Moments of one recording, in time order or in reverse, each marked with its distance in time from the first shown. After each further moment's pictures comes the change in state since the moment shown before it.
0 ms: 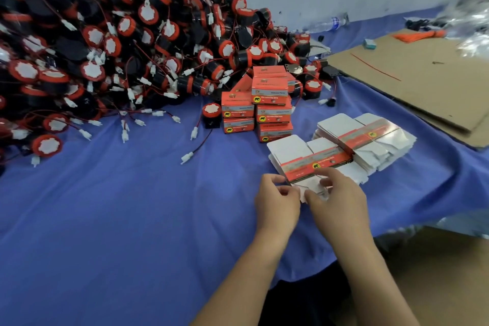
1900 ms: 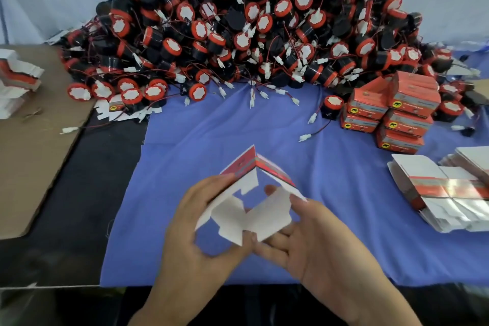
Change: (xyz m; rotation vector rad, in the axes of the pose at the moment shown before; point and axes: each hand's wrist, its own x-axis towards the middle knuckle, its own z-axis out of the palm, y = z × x) left_hand -0.156 -0.037 -0.300 0.178 0.355 0.712; right_hand -0.163 -0.137 0.065 1.182 -1.391 0.270
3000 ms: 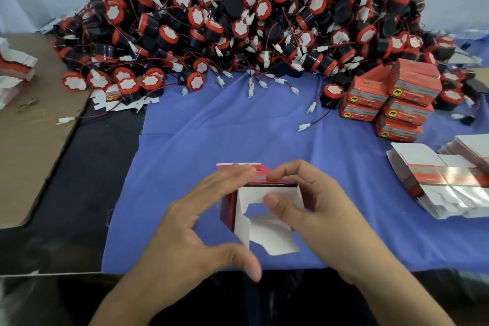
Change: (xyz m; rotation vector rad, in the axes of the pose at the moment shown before) left_hand 0.012 0.021 -0.023 -0.026 -0.367 -0.099; right_hand -0.001 -0.015 0.010 -0.878 0.278 -0.319
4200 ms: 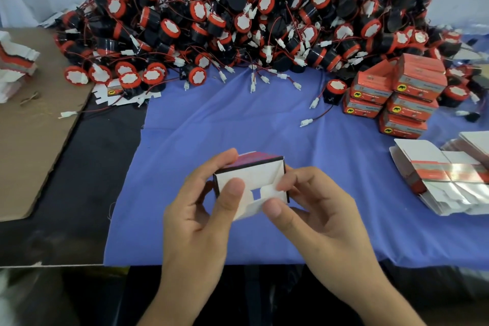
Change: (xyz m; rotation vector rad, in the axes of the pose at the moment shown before) left_hand 0.003 0.018 0.037 -0.308 0.538 -0.105; right_hand -0.020 0.010 0.015 0.241 0.047 -0.249
